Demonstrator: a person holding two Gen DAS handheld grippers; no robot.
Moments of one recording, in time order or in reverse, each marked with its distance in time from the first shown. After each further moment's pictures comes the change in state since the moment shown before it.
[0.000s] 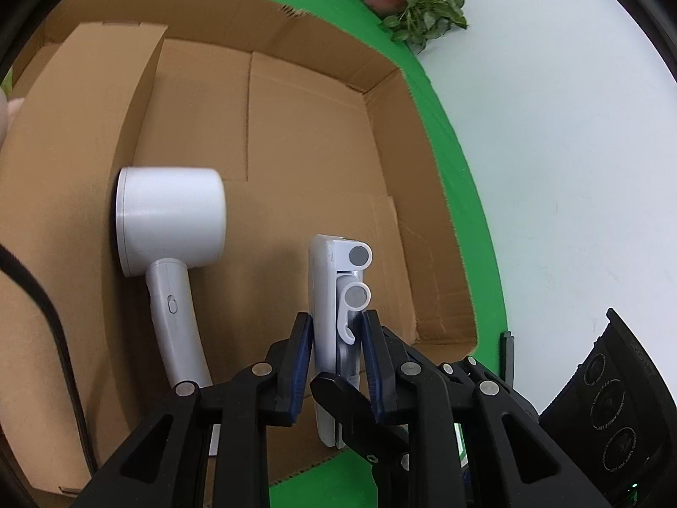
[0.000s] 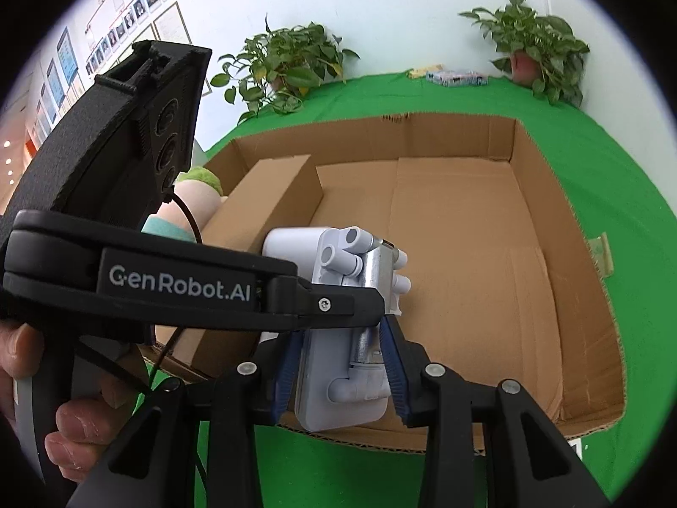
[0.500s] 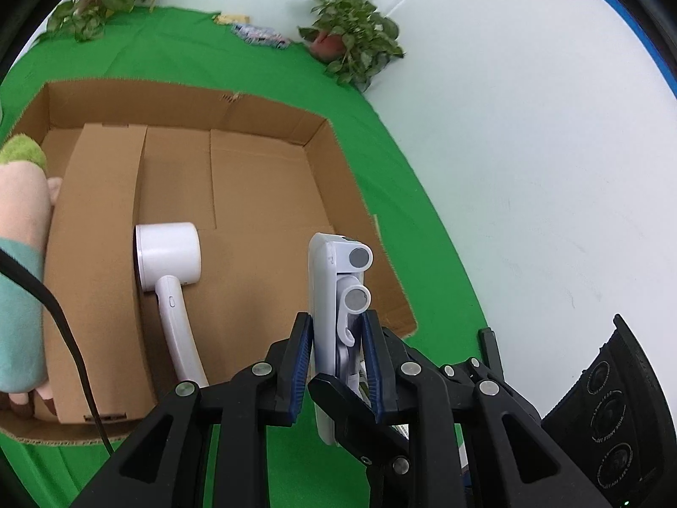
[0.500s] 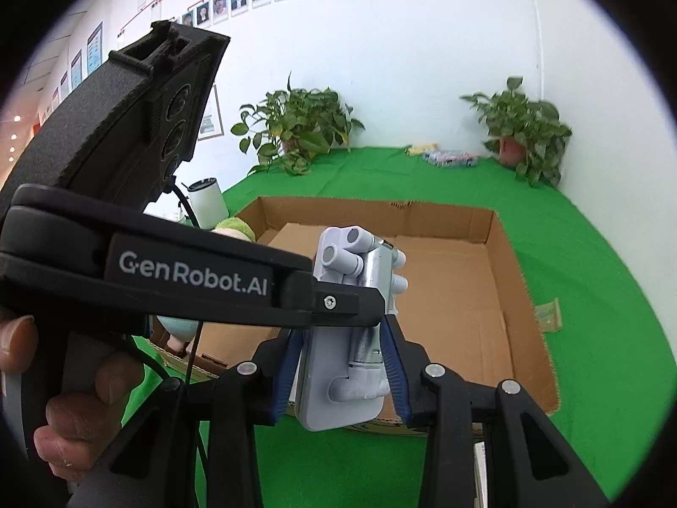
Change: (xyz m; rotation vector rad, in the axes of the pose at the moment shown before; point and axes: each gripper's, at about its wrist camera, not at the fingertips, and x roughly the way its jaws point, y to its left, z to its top) left arm -0.077 -0.055 -0.038 0.162 -0.154 -0.021; right arm -0.060 0.030 0.004 -0.112 -0.222 -0.082
